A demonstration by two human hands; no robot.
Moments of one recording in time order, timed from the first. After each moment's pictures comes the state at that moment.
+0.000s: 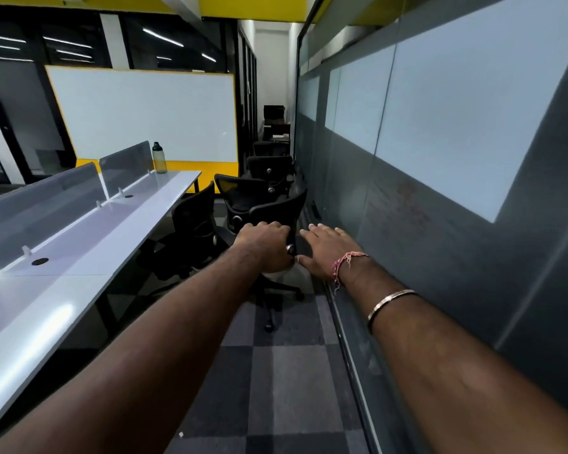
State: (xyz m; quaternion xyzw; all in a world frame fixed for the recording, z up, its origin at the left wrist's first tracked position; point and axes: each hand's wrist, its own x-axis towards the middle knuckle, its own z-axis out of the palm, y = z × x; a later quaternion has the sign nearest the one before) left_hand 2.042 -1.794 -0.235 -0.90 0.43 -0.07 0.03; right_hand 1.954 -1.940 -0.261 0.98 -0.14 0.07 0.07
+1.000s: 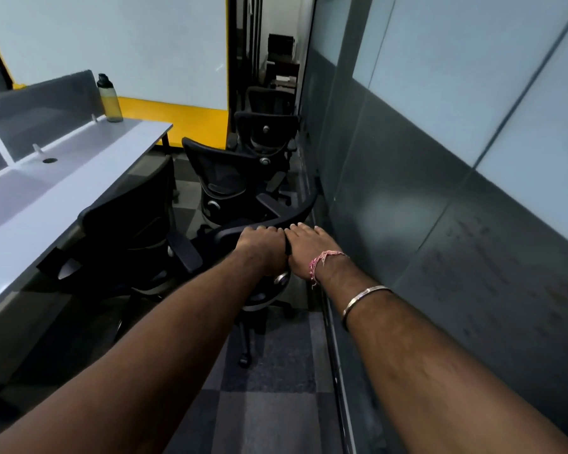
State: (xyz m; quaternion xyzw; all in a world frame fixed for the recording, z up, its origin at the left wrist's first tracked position) left_hand 2.548 -2.166 -0.351 -0.91 0.41 0.04 0.02; right_hand 2.478 -2.279 -0.355 0.99 -0.10 -0.03 0.05
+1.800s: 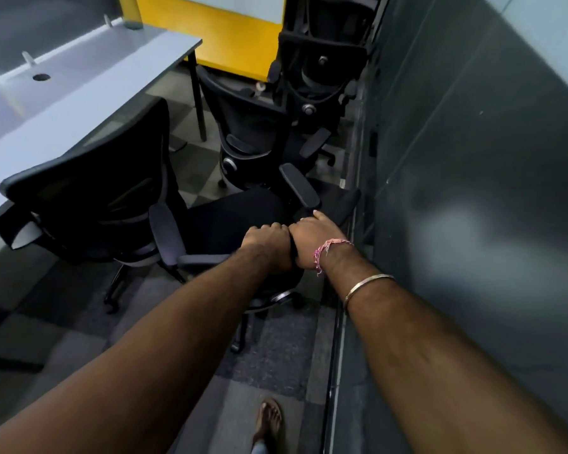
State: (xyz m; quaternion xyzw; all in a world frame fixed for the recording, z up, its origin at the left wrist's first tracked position) left_hand 2.772 -2.357 -0.467 -0.94 0.28 0.19 -0.02; right_hand 2.751 -2.481 -0.471 0.98 0.07 -0.12 0.11
